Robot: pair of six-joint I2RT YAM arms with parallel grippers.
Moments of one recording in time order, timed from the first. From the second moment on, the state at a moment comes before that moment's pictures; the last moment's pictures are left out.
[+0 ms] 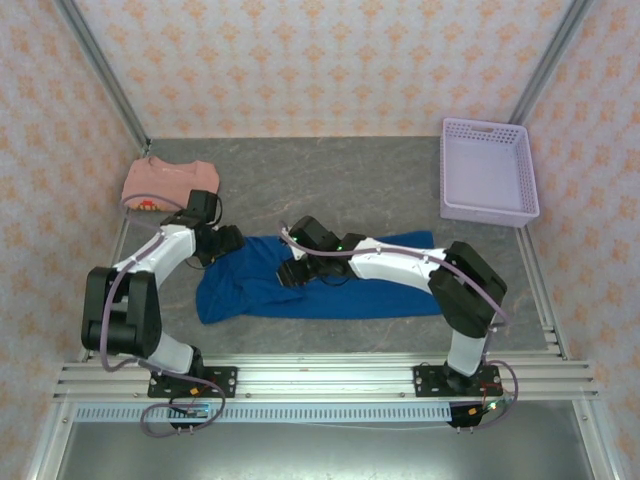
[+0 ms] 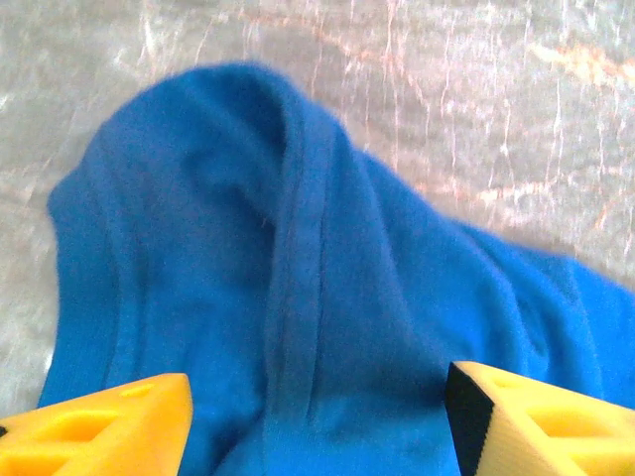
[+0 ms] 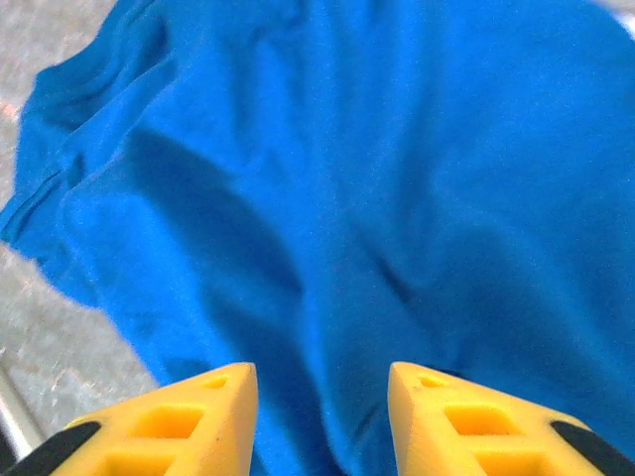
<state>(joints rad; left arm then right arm) -0.02 1.53 0.92 -0.57 0.08 -0.56 0.92 1.80 1.21 -0.33 -0.18 0.40</state>
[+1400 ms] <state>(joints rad) 0.03 1.72 1.10 -0.54 0.19 -0.53 0.11 1.79 1.07 -0.54 -0.05 0.52</state>
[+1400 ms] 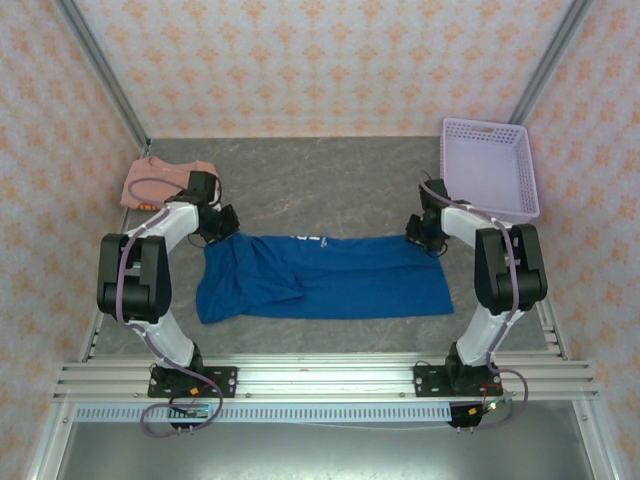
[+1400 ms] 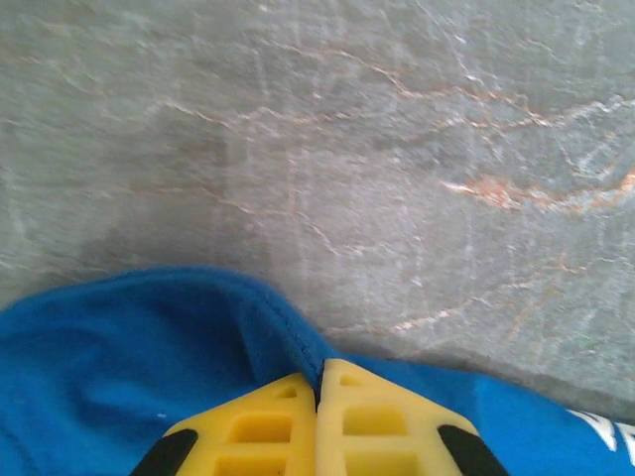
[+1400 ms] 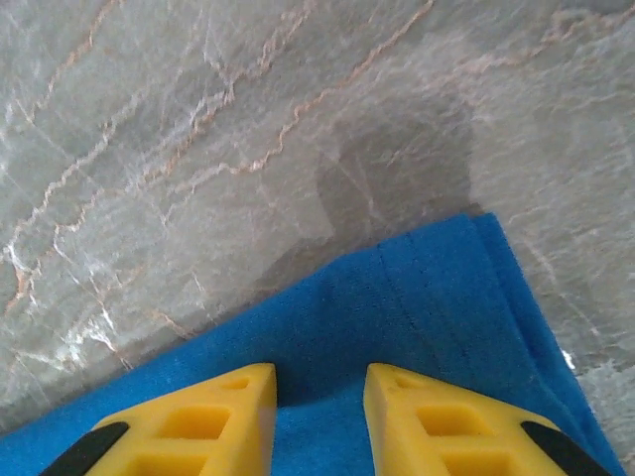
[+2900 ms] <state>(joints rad) 0.05 1.42 0.93 -0.45 0.16 -0.61 0.31 1.65 1.10 -0.49 -0.18 0.51</state>
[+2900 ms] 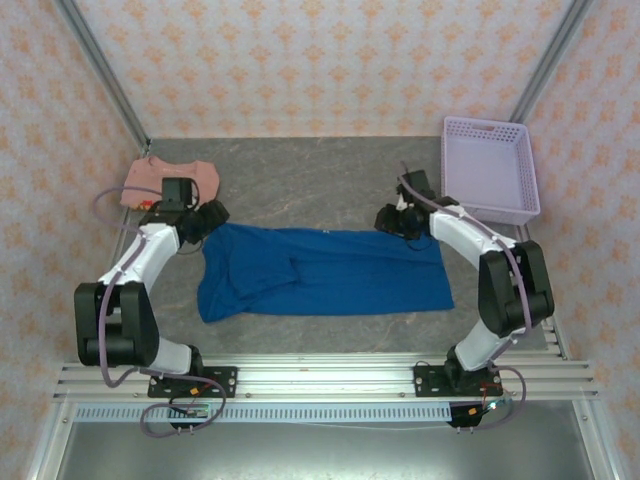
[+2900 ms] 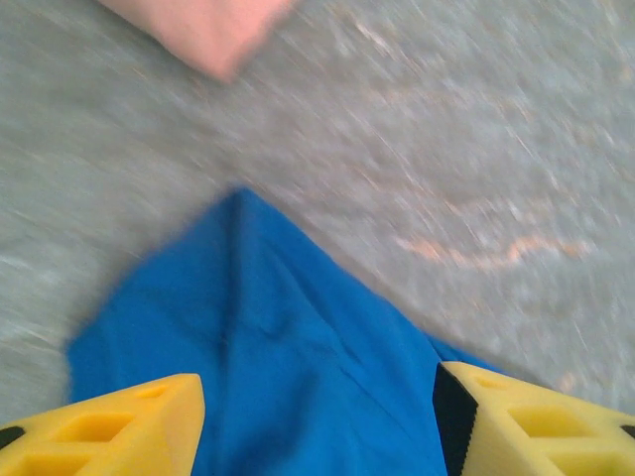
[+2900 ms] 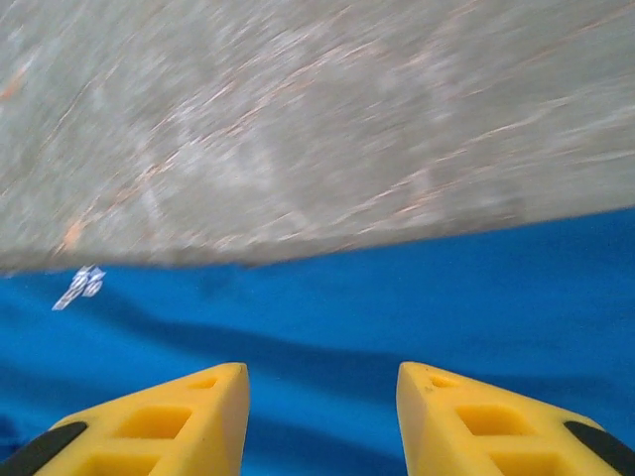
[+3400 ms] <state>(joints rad) -0.10 1.61 0.84 -0.40 0.16 -0.59 0.30 1.88 1.16 -0.46 -0.19 0.52</state>
